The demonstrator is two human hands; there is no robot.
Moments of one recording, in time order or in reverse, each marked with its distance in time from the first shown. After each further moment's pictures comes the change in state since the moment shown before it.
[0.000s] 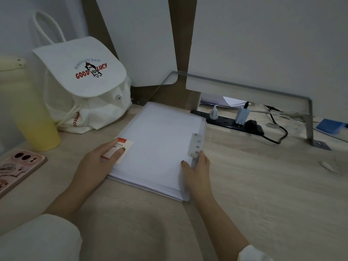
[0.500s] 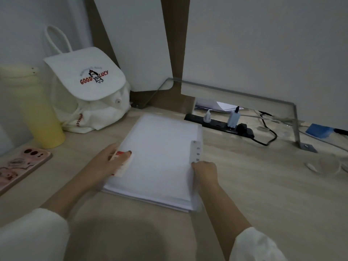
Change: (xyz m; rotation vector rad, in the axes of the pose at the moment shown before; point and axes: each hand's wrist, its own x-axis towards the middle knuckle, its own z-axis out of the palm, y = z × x) left_hand -0.029 0.041 -0.002 -0.148 -0.260 -0.169; right_hand 0.030 0.018 -0.038 0.095 0.085 0.354
